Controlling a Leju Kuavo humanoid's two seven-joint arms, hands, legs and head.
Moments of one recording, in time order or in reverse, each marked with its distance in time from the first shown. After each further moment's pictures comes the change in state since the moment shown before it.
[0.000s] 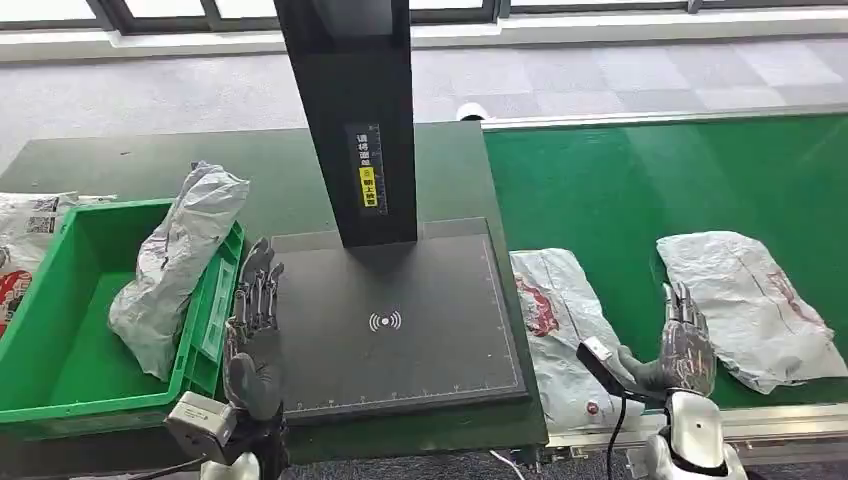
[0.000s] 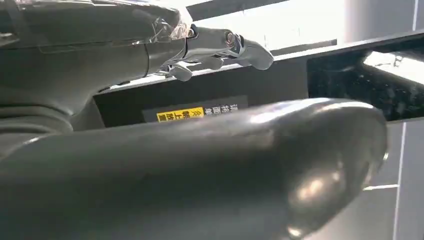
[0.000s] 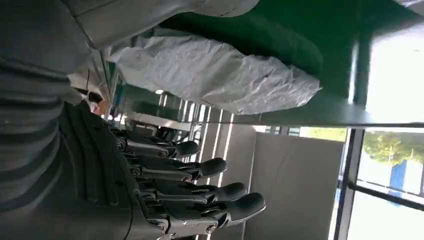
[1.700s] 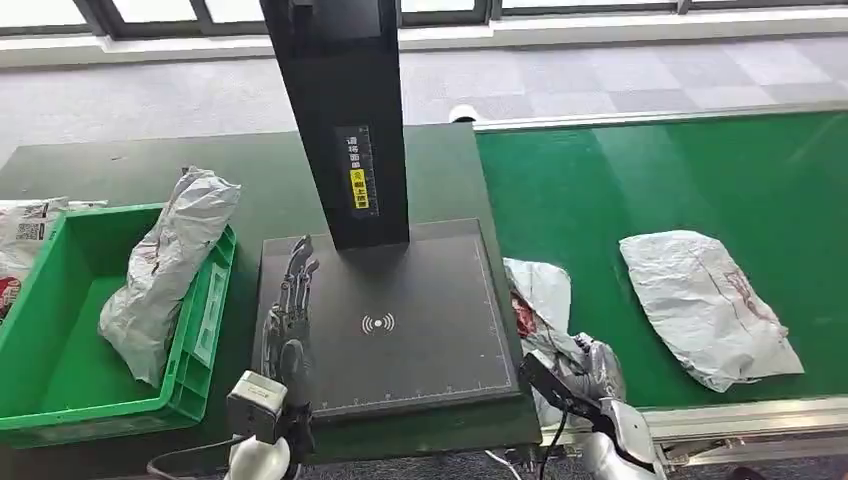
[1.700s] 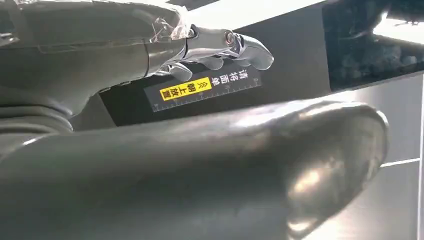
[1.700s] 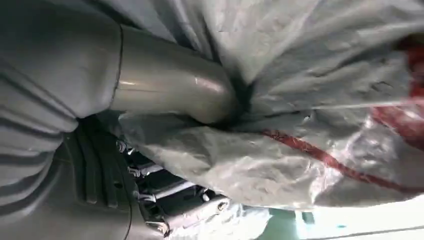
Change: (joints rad) left arm -0.089 -0.010 -0.064 0.155 -0.048 0.031 0.000; right arm -0.102 0.156 0.079 0.336 -0.406 0.019 -0.267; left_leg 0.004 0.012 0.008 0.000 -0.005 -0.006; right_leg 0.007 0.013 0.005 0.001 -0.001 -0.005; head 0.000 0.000
